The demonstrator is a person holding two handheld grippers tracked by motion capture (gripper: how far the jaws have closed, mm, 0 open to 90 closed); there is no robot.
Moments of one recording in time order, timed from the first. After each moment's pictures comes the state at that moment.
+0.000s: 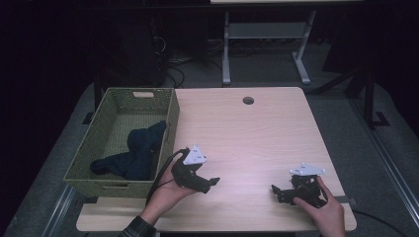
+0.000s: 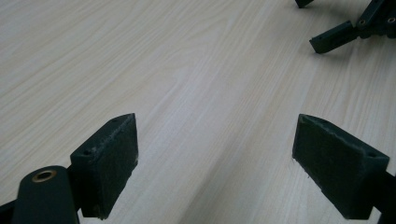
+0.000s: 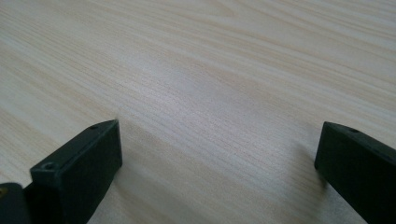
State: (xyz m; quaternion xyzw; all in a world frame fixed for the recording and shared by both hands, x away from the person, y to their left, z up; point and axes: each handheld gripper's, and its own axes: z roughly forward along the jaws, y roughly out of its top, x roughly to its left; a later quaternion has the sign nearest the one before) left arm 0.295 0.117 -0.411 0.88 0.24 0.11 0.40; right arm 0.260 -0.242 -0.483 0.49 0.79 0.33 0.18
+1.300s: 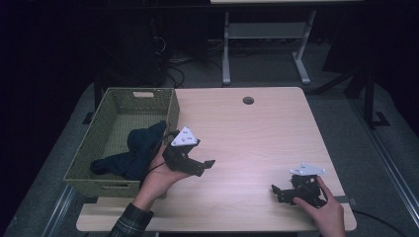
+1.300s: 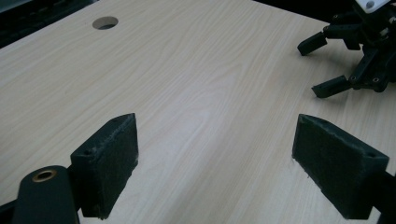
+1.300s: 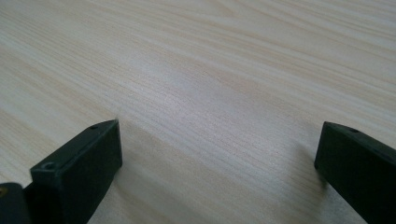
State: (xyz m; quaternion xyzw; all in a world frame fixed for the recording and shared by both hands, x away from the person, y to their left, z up) left arm 0.316 0.133 -0.365 0.86 0.25 0.12 0.44; right arm 0.261 -0.242 -0.483 0.48 0.79 0.33 0.19
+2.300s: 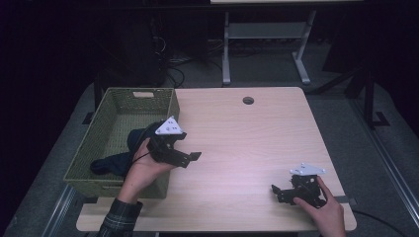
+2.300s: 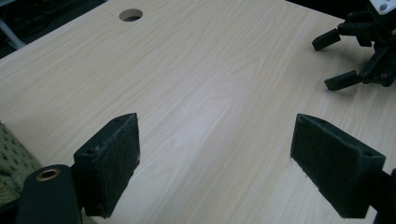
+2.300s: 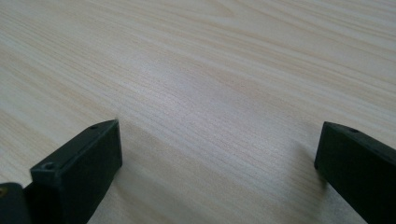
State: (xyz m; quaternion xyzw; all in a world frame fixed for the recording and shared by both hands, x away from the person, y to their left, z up) left arm 0.323 0.167 -0.338 0.86 0.27 0.12 0.41; right arm 0.261 -0.242 -0.483 0.48 0.79 0.33 0.19
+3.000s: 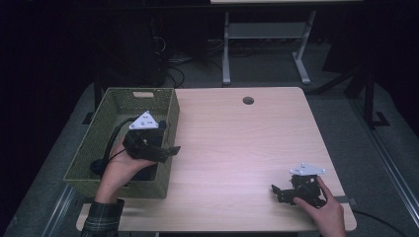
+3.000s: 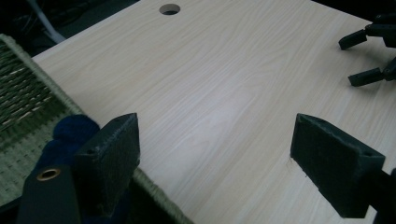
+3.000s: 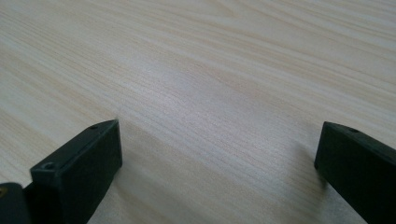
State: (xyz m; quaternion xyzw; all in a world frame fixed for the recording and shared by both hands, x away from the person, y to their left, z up) left arm 0.320 0.218 -0.318 0.85 0.31 0.15 0.40; right arm 0.261 -0.242 -0.483 0.49 0.79 0.33 0.18
